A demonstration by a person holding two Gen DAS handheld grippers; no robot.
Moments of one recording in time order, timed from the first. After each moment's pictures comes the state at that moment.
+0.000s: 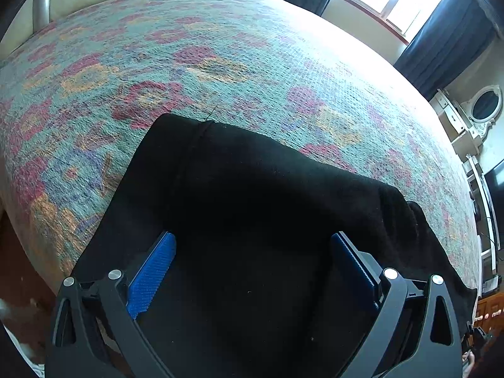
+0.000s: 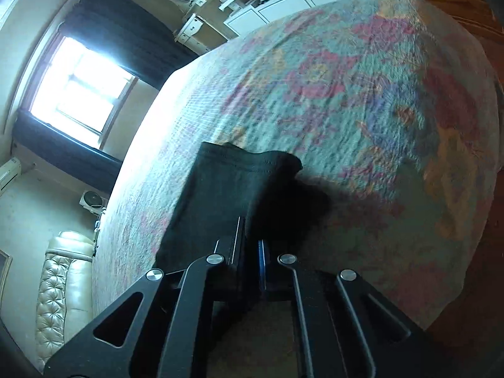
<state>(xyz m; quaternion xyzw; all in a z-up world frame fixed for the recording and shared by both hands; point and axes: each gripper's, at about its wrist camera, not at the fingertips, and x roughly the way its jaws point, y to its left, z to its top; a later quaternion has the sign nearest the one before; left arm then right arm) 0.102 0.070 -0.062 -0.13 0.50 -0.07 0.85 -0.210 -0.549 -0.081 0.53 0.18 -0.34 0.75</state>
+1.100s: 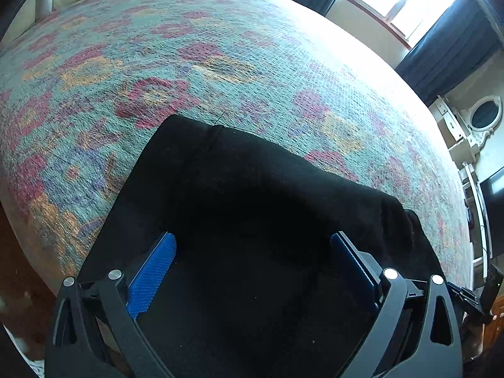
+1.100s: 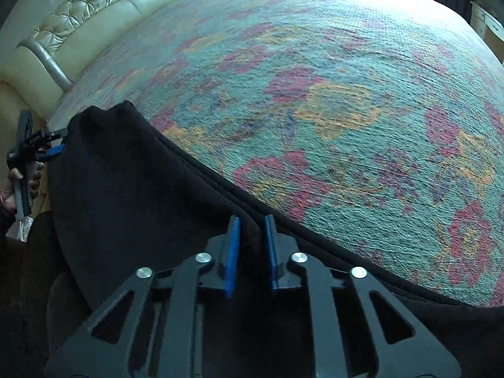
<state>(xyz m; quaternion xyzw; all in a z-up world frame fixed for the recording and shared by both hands) 0.111 0.076 -0.063 -0.15 0.51 -0.07 0.84 0.101 -0.344 -0.051 0.09 0.54 0.07 0.84</state>
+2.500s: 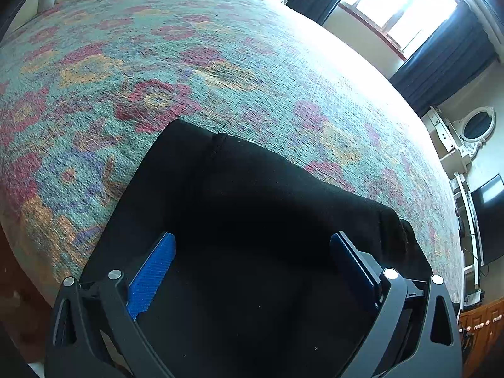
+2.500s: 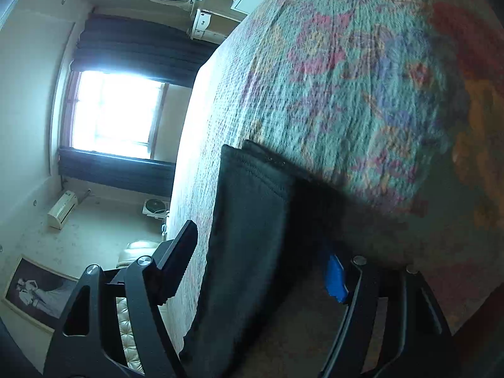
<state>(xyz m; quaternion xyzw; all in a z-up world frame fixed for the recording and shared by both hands) 0.108 0.085 -0.063 -0.18 0.49 -0.08 0.85 -0.225 -0.581 -0.098 0.63 0.11 -0.23 0.74</state>
